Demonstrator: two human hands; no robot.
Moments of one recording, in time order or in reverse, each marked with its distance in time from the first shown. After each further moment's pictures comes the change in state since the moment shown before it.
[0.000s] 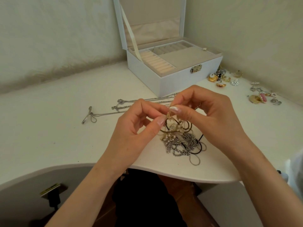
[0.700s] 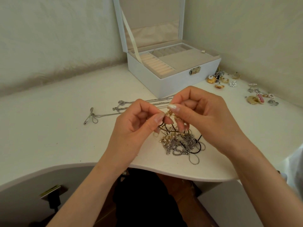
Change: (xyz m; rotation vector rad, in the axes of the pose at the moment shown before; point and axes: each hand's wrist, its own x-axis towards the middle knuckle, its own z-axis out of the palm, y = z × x) left_hand 0.001 0.006 0.003 -0.080 0.016 -0.014; right_hand -0.002 -0.008 0.003 0.234 -0.074 0.117
